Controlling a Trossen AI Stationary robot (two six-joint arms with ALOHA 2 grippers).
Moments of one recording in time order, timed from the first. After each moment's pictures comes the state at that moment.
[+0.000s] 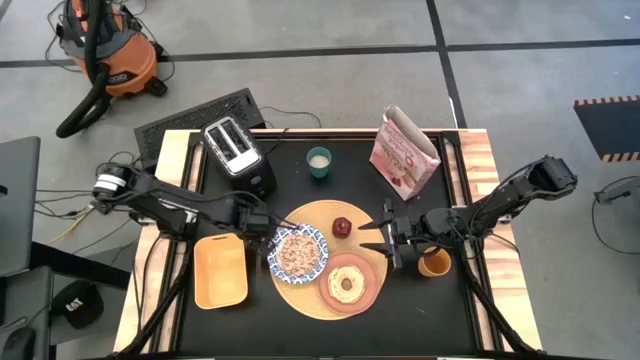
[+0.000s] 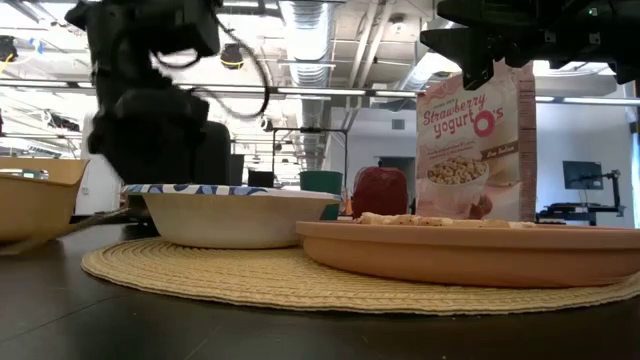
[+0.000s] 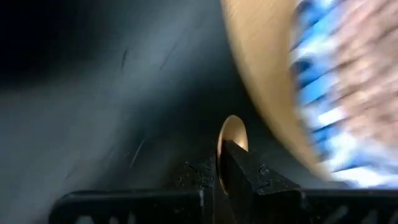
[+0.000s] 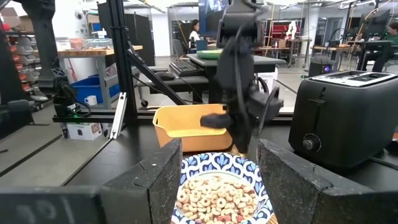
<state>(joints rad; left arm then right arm) -0.12 1.43 0.80 -0.76 -0.12 -0.87 0.31 1.22 0.33 0.94 0.24 0.03</state>
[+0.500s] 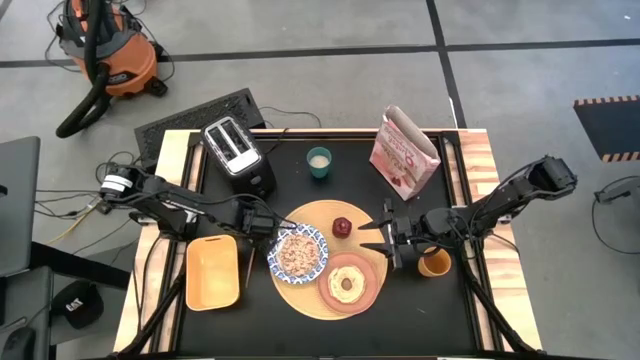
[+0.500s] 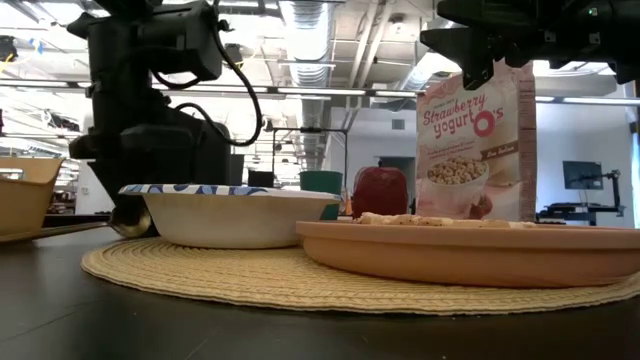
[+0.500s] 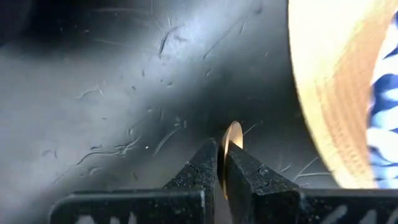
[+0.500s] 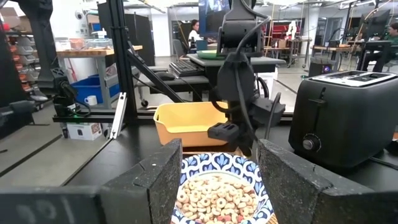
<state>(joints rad) -0.11 1.49 0.79 -0.77 -0.17 -1.04 0.31 1.22 0.33 0.94 0.24 0.03</state>
